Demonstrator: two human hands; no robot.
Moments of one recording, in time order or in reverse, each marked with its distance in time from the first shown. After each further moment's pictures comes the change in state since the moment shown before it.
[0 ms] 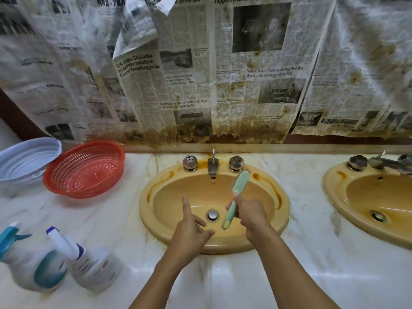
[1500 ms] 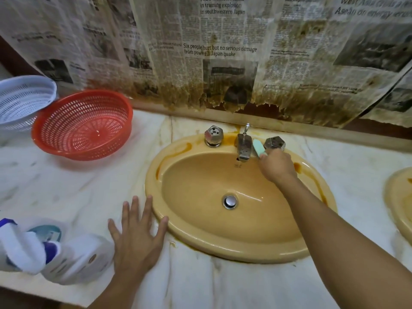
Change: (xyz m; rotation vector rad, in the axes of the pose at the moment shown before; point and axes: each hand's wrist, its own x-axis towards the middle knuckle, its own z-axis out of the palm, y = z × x) left_hand 0.025 -0.169 -0.045 0.654 0.318 -0.268; right_hand 0.195 -0.031 0.050 -1.004 0.128 -0.345
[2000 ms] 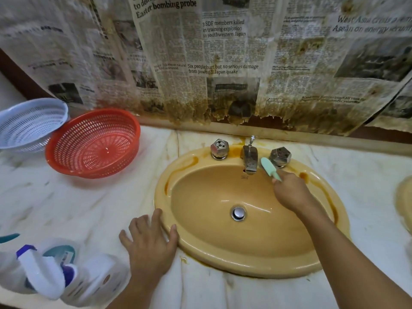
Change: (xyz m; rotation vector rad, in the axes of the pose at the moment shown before) left_hand 0.023 0.012 -0.011 0.085 0.161 0.036; right_hand -0.029 0.019 -0.007 0.050 -0.102 -0.059
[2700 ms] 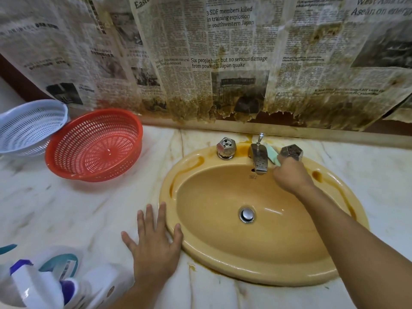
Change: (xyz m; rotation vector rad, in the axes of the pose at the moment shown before) left_hand 0.011 -0.005 0.009 -0.126 -0.149 -0.062; right_hand 0.044 -0.025 0.011 -0.041 0.020 -0.009
